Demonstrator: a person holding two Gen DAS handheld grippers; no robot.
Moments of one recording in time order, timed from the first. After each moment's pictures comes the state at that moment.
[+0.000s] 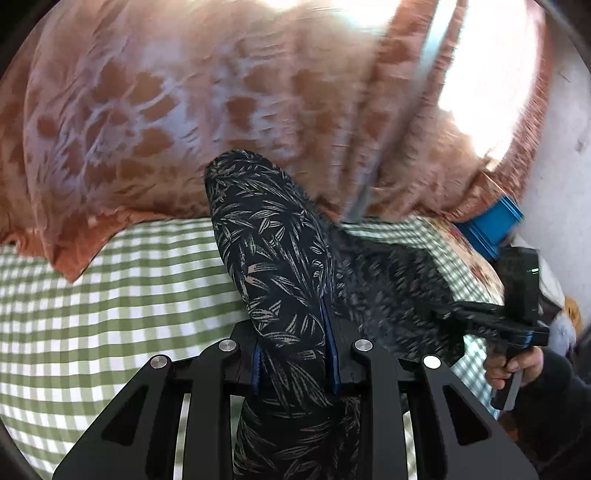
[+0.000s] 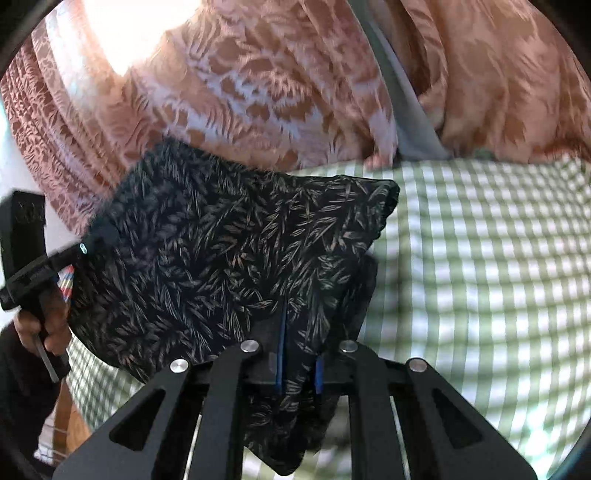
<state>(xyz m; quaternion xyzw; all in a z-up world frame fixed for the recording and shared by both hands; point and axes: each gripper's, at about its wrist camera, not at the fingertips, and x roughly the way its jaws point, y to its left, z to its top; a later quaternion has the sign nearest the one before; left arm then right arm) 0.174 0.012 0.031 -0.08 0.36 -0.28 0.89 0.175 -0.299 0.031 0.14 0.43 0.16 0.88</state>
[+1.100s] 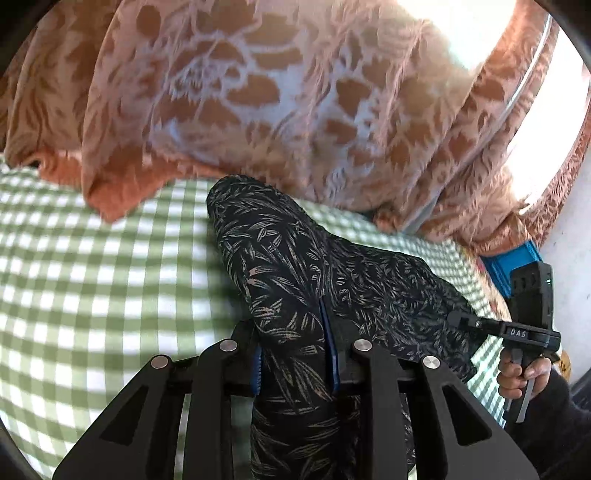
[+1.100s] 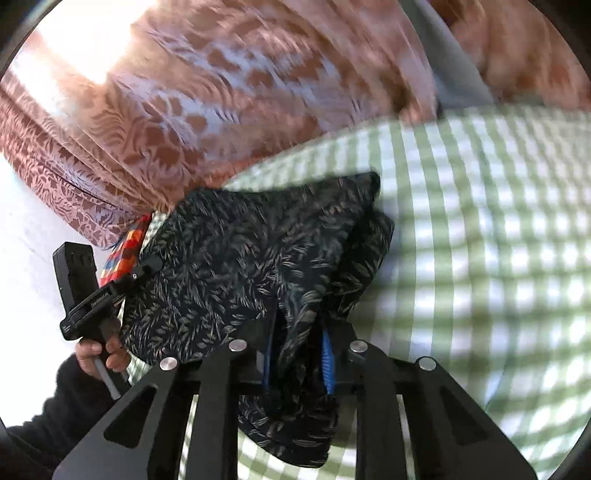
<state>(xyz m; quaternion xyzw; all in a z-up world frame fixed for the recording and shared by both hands) 0.198 0.079 -0.027 -0.16 0.37 -0.24 0.88 0.229 -0.278 0.006 0.22 0.47 0.21 0.83</state>
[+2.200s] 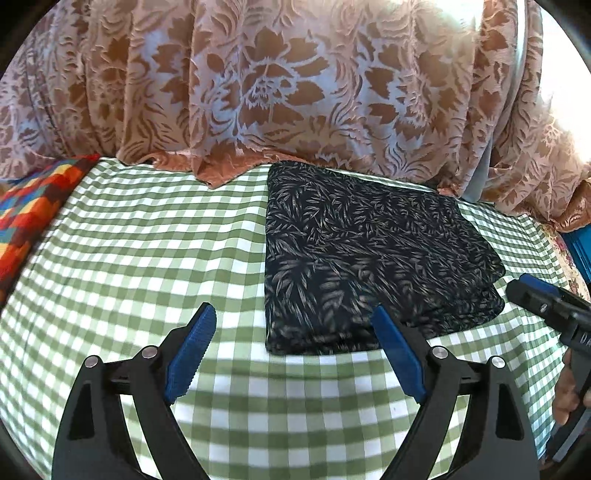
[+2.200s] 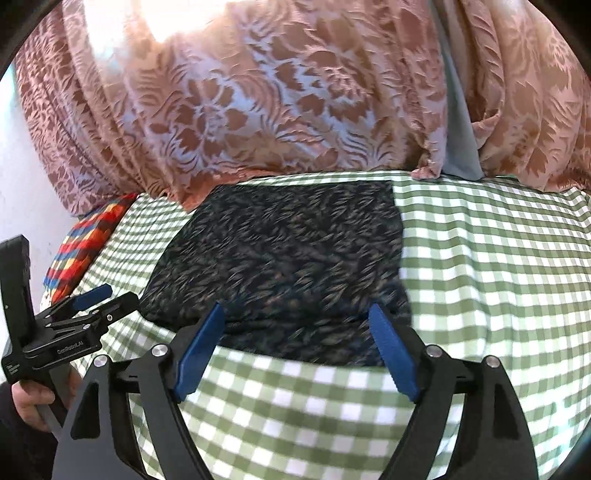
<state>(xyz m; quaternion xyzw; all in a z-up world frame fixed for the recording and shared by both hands) 0.076 0.033 -0.015 -0.05 0.38 -0.03 0.92 0.155 -0.207 0.039 0.09 0.42 0.15 0.89</state>
